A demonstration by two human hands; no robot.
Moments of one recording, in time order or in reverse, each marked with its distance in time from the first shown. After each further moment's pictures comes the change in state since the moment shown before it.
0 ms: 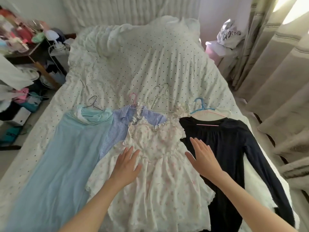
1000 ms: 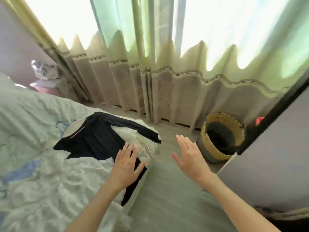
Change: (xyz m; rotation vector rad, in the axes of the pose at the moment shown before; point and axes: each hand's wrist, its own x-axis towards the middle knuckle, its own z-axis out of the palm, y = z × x) left_hand -0.217 0.259 0.058 0.162 -0.008 1.148; right_hand -0.479 0.006 0.031 0.164 0.629 0.848
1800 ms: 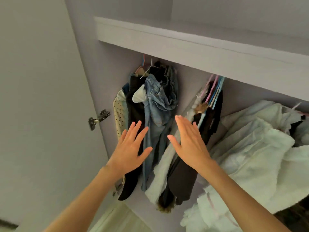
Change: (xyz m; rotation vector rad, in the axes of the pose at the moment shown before) left_hand -0.007 0.657 0.124 -0.243 -0.180 1.530; right_hand -0.431 0.290 -0.261 -0.346 0.684 1.114
